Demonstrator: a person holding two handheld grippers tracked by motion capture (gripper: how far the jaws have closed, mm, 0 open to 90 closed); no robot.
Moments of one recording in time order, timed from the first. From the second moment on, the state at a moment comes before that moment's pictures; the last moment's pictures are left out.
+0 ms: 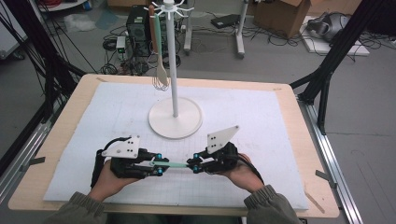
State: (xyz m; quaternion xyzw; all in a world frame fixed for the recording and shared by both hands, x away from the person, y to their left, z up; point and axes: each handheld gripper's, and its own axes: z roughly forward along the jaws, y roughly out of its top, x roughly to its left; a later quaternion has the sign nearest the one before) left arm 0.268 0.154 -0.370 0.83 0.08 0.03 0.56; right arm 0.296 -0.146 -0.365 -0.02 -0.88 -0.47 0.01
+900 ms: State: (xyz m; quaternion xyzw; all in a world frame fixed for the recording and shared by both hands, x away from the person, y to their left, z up) left arm 0.268 0.153 -0.369 0.83 0.07 0.02 0.55; right arm 0.296 -0.129 -0.373 0.00 -0.89 -0.45 0.04
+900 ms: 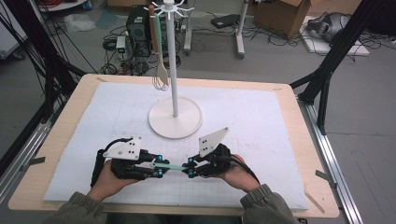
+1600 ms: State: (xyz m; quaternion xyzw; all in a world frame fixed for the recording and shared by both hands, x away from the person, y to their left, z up) left arm 0.274 0.155 -0.369 0.84 0.09 0.02 0.54; right arm 0.288 -0.128 -0.367 0.01 -0.89 -0.45 -0.03
